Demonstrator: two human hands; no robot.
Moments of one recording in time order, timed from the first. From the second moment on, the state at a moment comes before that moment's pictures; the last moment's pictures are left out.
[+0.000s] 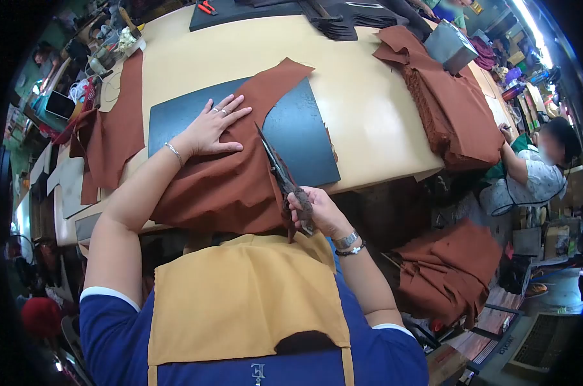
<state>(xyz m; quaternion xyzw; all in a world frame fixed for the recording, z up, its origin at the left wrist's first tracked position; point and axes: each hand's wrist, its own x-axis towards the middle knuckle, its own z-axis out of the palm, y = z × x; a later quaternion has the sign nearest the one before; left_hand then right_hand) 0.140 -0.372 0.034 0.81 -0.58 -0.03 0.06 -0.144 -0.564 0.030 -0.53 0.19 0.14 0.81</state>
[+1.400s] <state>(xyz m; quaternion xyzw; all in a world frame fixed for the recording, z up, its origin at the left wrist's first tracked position) 0.105 -0.389 0.024 0.86 -0.48 0.02 0.15 -0.161 -0.540 0.034 -0.54 0.25 0.07 0.80</state>
